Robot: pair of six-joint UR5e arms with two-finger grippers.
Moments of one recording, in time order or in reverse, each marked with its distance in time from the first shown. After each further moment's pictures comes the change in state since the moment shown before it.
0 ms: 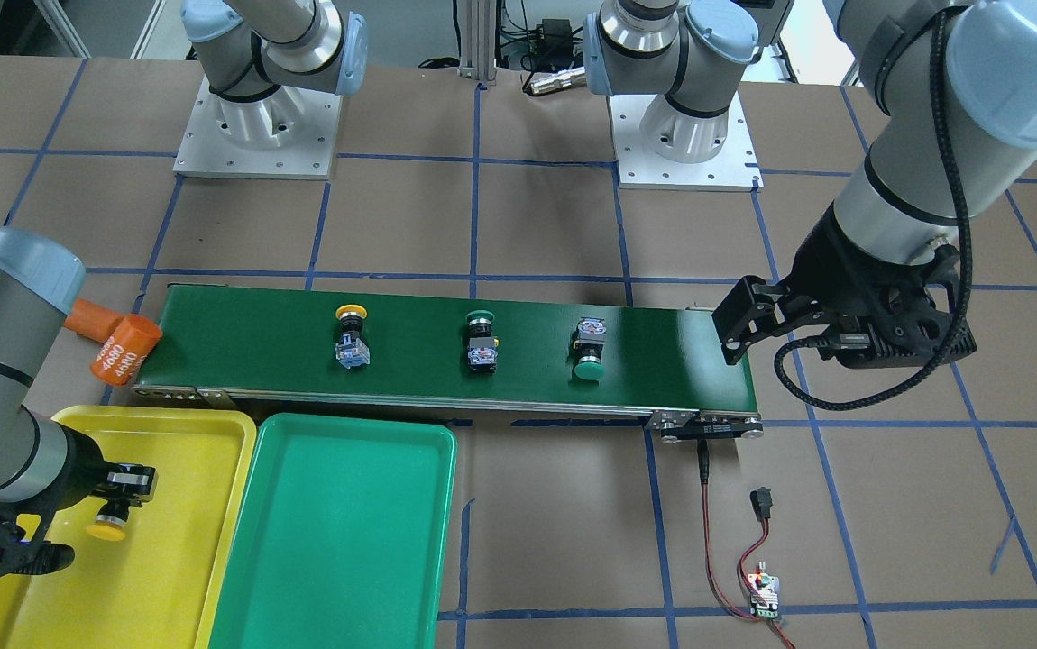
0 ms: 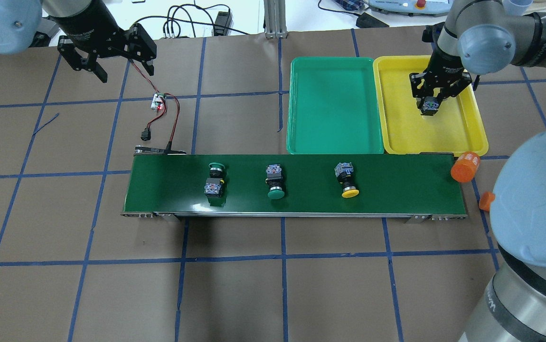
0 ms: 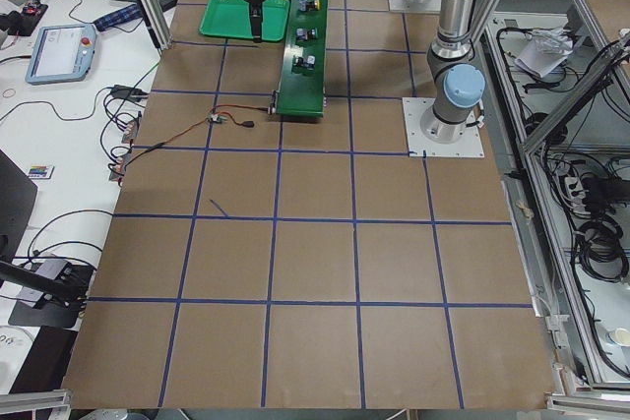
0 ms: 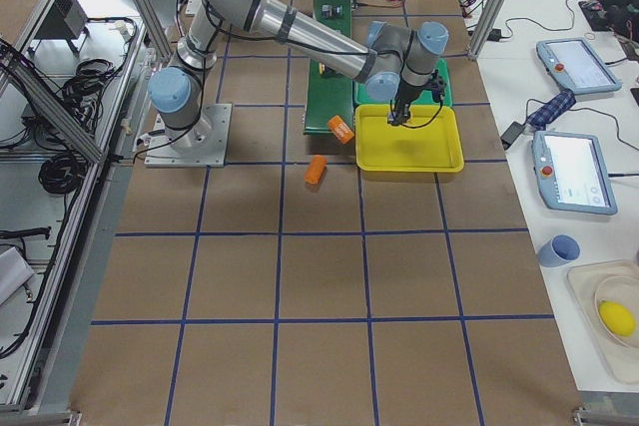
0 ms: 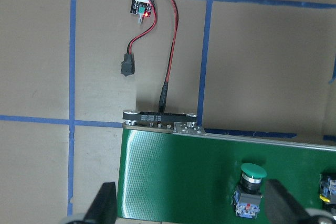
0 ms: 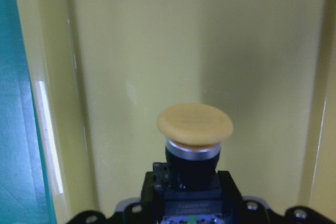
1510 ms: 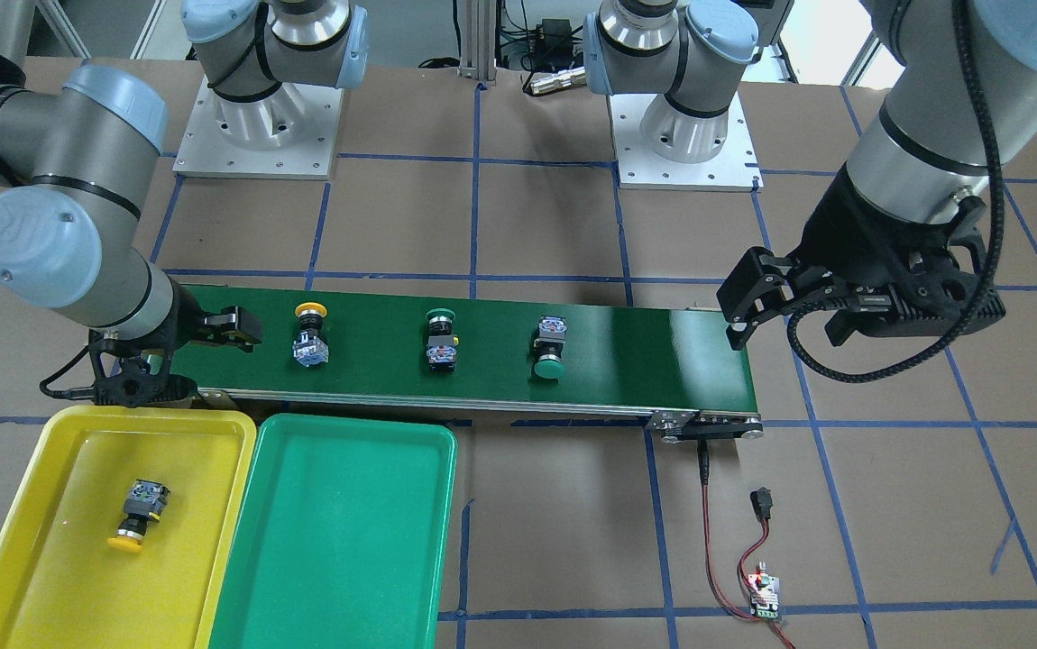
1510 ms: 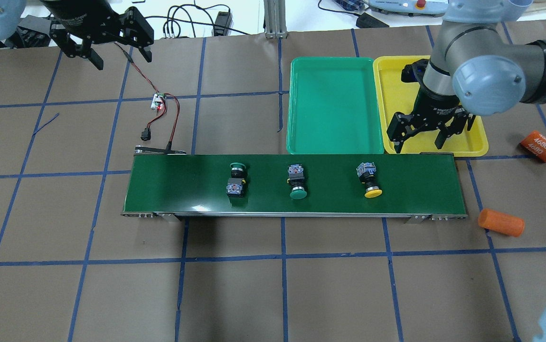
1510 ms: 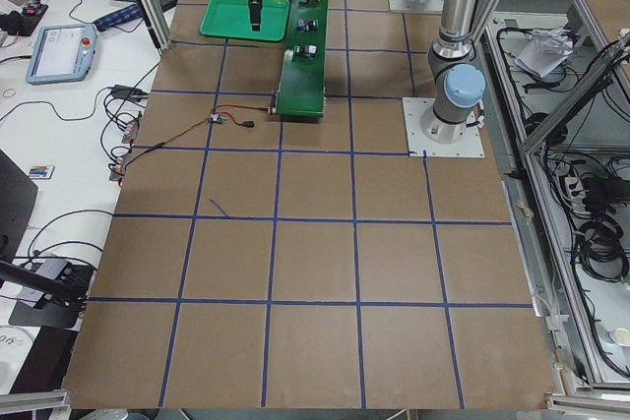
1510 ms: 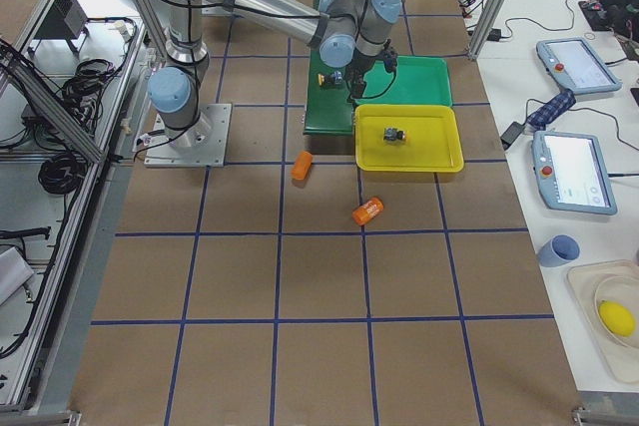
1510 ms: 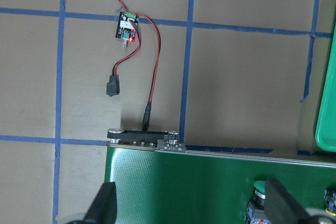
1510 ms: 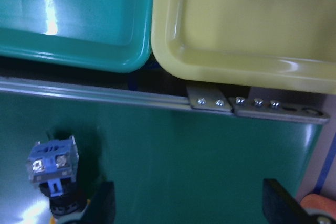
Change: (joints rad) left arm -0.008 0.023 0.050 -0.020 -0.009 -0.008; right arm 0.094 -0.328 0.335 0.120 0.018 -0.026
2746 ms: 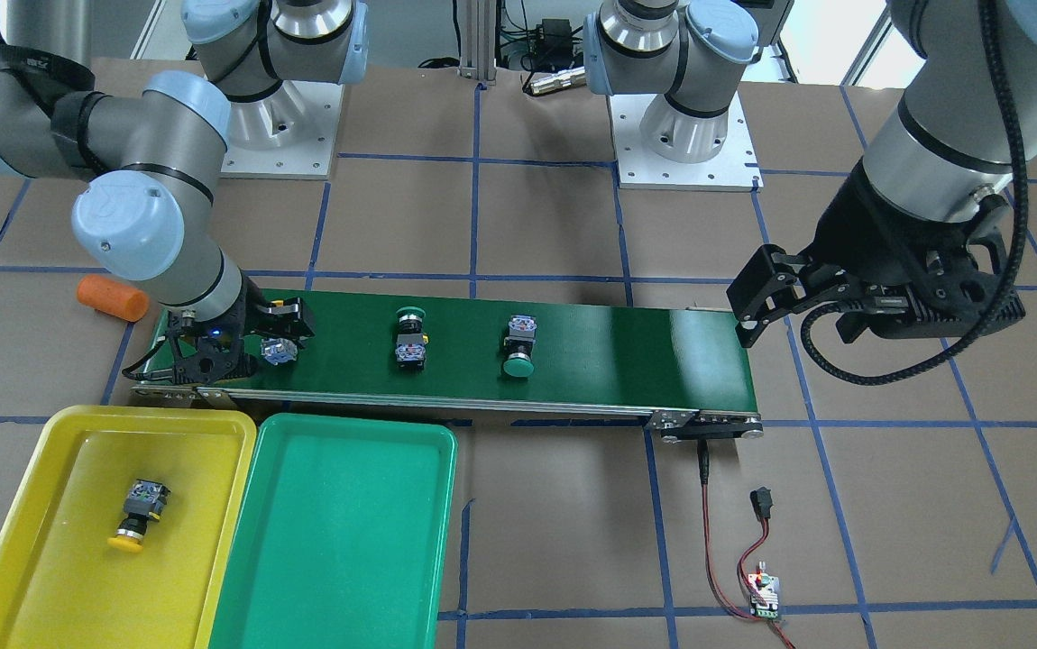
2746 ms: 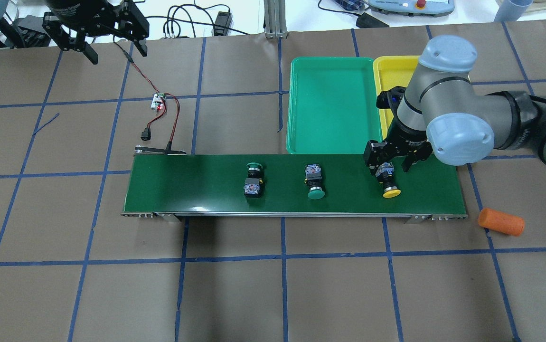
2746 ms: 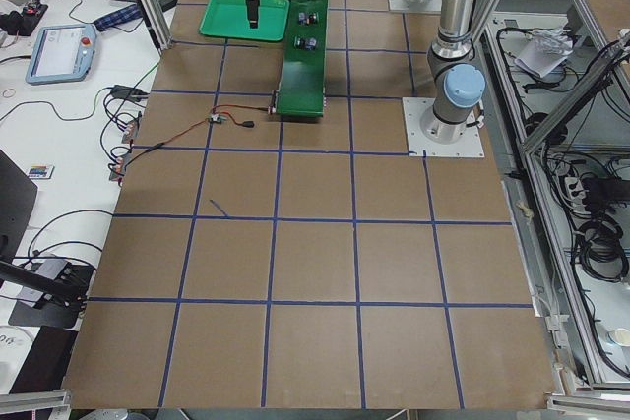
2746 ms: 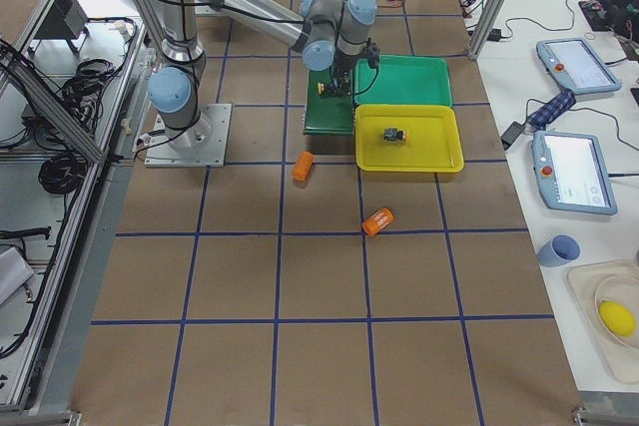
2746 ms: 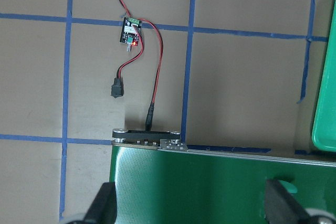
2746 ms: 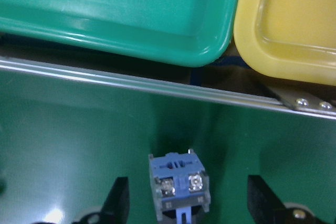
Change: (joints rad) left arm 0.002 -0.015 0.042 -0.056 0.008 0.006; right arm 0.055 -0.025 0.171 -0.222 0.077 0.020
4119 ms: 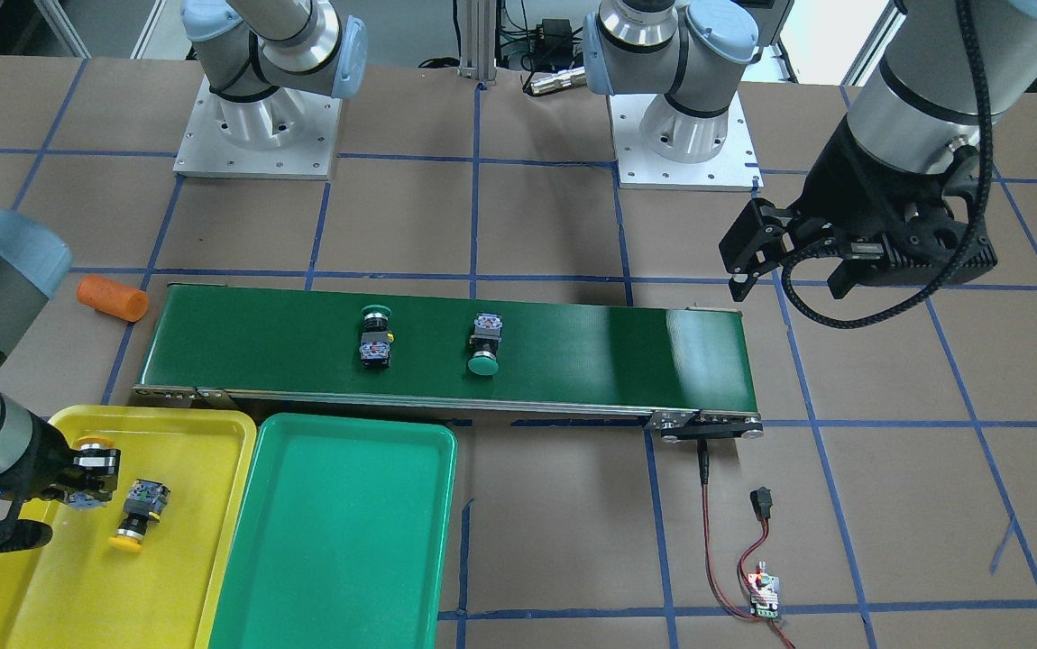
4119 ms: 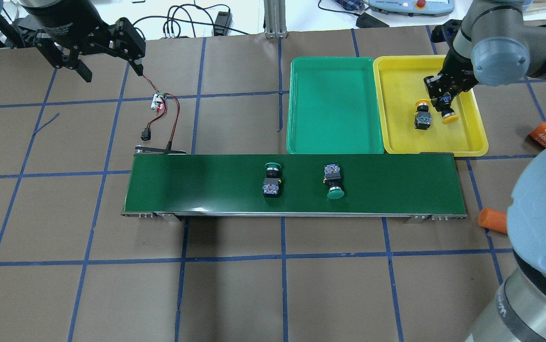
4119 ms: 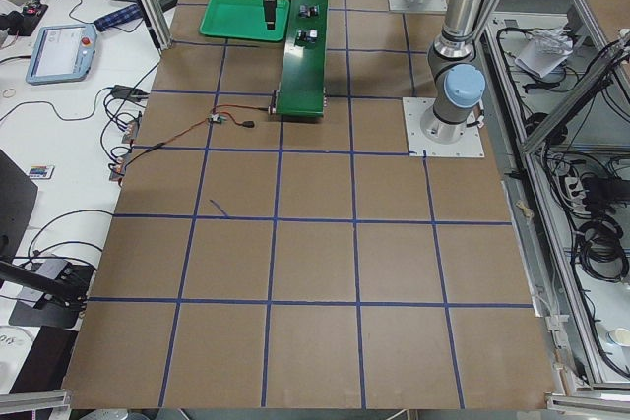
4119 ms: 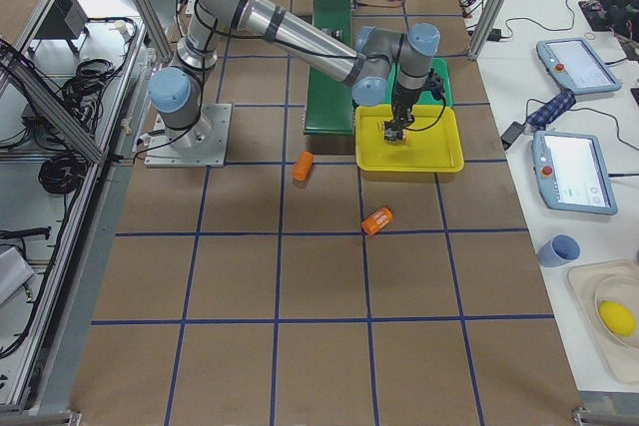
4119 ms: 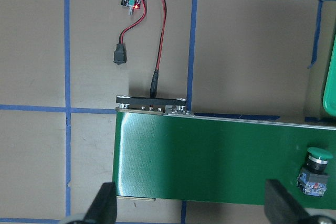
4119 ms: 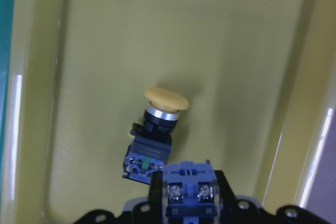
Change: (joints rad) left arm 0.001 0.069 -0.061 -0.048 0.019 0.018; right arm -0.202 0.310 -0.425 -0.042 -0.100 -0.238
